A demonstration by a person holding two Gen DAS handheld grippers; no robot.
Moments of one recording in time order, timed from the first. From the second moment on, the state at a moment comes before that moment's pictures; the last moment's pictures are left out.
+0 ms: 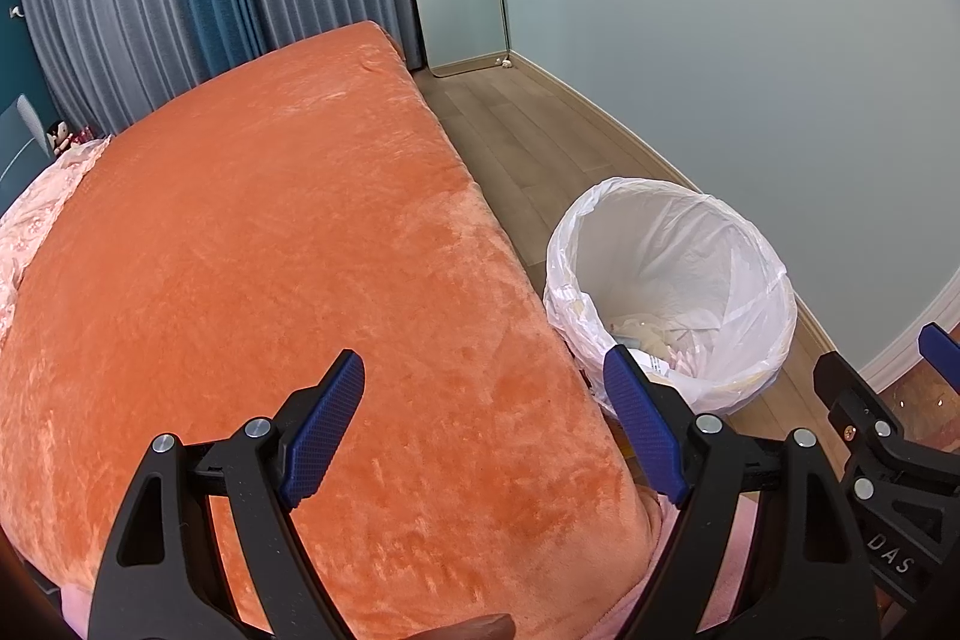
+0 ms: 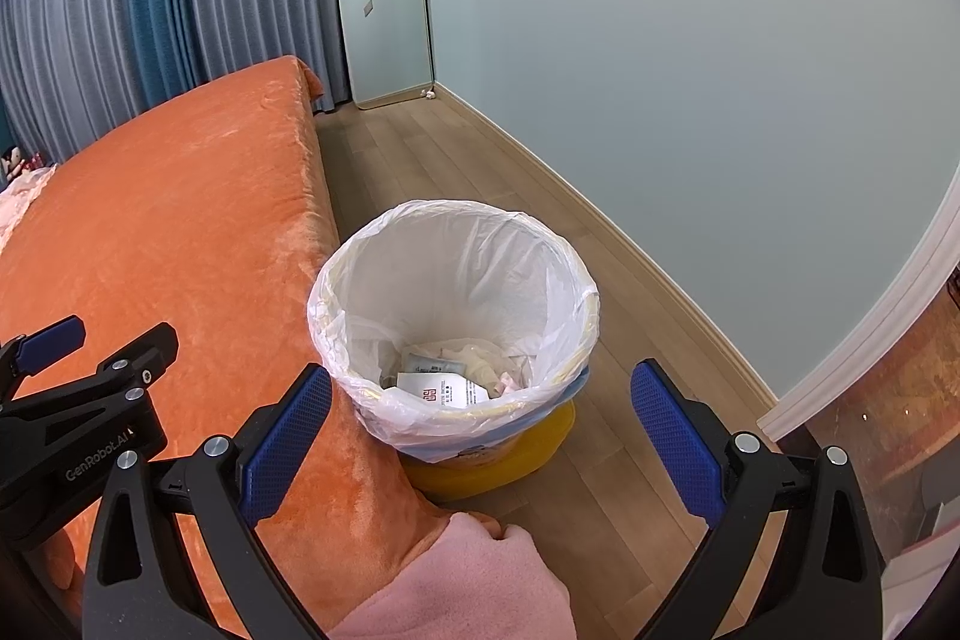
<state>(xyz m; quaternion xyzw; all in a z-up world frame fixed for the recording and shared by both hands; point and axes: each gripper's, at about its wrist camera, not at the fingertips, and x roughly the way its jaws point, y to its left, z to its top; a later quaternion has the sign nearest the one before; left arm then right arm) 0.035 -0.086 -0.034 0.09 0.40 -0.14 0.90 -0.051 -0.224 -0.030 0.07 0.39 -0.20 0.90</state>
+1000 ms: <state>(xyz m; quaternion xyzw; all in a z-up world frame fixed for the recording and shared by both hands) 0.028 -0.091 -0.034 0.10 0.39 -0.15 0.90 -0.051 -0.225 -0.030 0.07 0.38 -0.20 0.90</state>
